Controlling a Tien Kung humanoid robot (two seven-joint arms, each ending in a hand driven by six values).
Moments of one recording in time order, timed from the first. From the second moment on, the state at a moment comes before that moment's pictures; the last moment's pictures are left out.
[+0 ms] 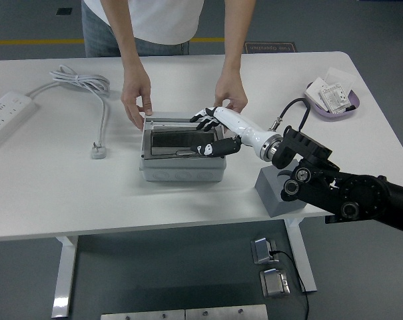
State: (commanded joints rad) left arm -0.22 0.25 -0.42 -0.19 0.65 -0.02 0.19; right arm 0.86 -0.37 0.30 1.21 -1.22 -0.26 -0.04
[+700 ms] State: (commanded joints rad) left arm -0.20 0.25 -0.43 -0.19 0.64 -0.02 0.19; right arm 0.60 -0.47 0.72 1.28 -1.49 -0.21 -0.10
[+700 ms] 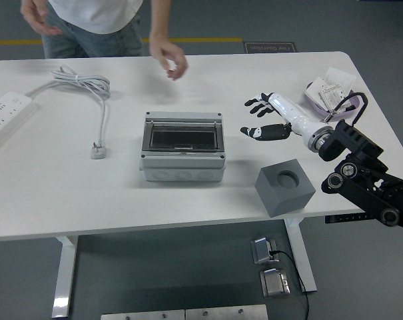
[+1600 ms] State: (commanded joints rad) left arm -0.19 0.24 -0.39 -0.18 0.57 -0.01 0.17; right arm 0.00 -0.36 1.20 1.37 -0.76 -0.28 0.47
